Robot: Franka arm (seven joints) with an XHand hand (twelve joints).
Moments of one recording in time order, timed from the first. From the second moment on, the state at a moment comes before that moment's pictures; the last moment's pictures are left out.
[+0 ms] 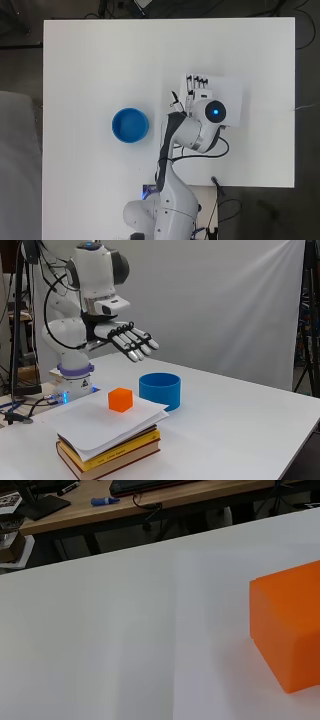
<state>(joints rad) -0.02 -0.36 -0.39 -2.33 0.03 1.97 -1.11</state>
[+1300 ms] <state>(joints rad) -0.05 -0.14 -0.45 -2.36 0.28 2.12 -1.51</state>
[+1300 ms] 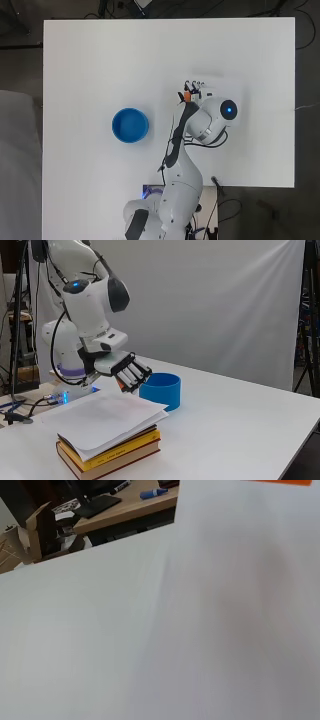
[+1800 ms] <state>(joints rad) -0.04 -0.48 -0.16 -2.37 0.14 2.05 -1.40</state>
